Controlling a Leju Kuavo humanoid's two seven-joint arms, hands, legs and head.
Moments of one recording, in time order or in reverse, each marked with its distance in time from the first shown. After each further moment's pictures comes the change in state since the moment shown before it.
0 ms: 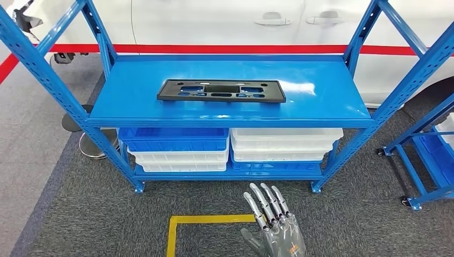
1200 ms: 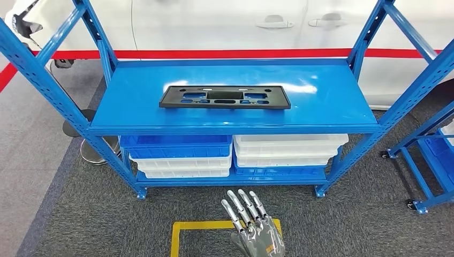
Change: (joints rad) left arm -0.016 0.027 0.045 0.004 -0.020 -0.119 -0.018; right arm -0.171 -0.081 0.213 0.185 0.155 0.000 0.276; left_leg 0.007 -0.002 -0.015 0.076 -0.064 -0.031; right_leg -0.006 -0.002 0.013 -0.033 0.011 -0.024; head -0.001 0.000
